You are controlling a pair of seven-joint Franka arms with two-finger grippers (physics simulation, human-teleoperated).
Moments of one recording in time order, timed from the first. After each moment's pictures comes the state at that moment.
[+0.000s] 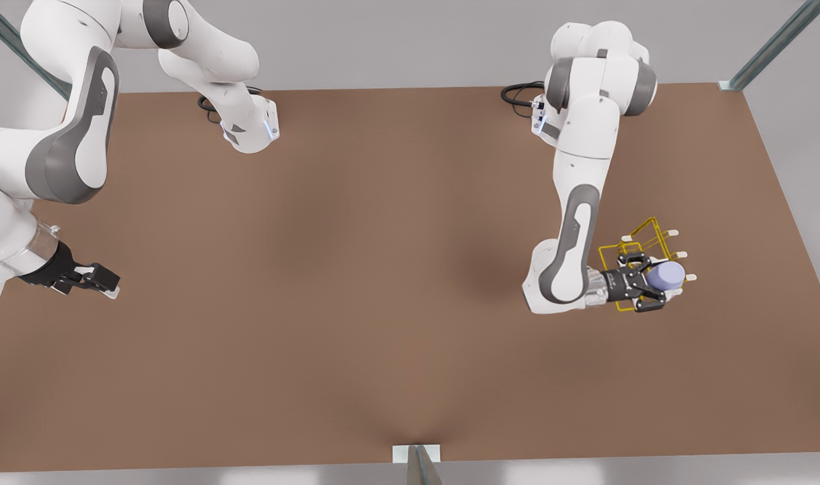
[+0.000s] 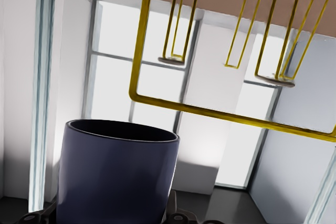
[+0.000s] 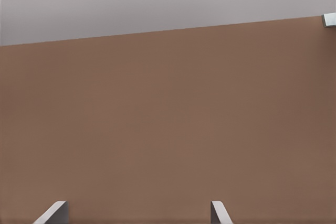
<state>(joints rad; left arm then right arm) -0.48 0.80 0.21 -1.61 1.33 1.24 0.58 -0.07 0.31 -0.02 -1.26 -0.01 1.69 0.02</state>
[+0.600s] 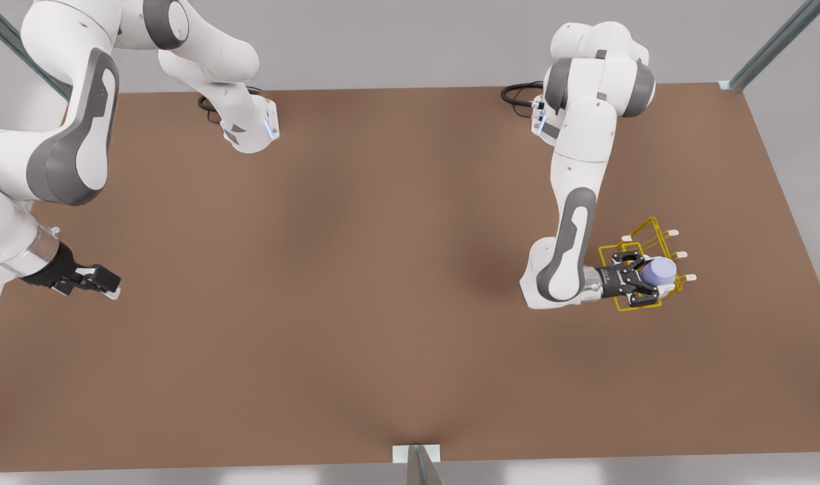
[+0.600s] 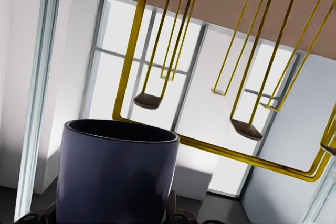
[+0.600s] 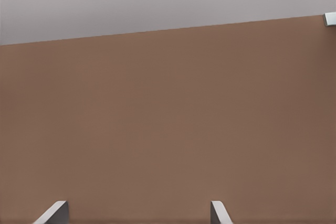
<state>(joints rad) -0.49 0.81 0.21 -1.67 1.30 1.25 0.43 -0.07 0.31 -0.02 -1.26 -0.01 1.69 0.02</state>
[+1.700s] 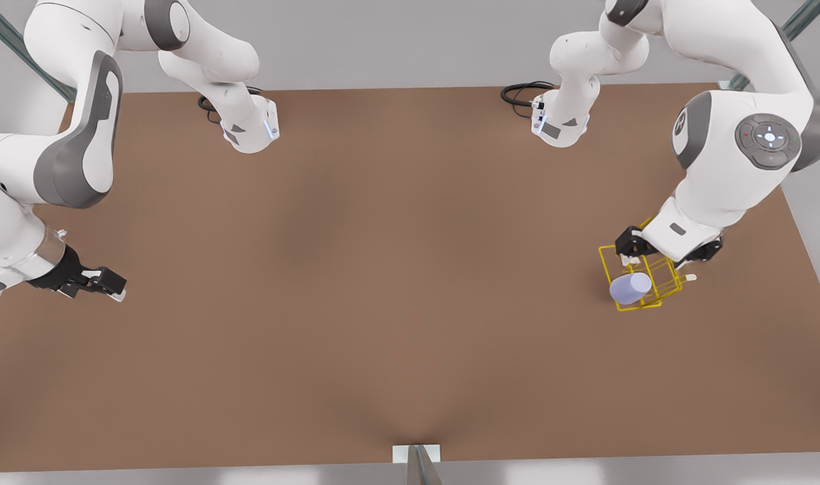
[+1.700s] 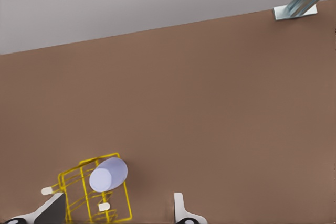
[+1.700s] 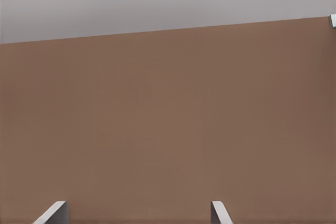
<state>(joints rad) 0.03 0.29 -0.26 -1.23 0.16 1.59 -0.10 -0.06 0.32 -0.02 -1.26 -0.01 1.70 0.02</state>
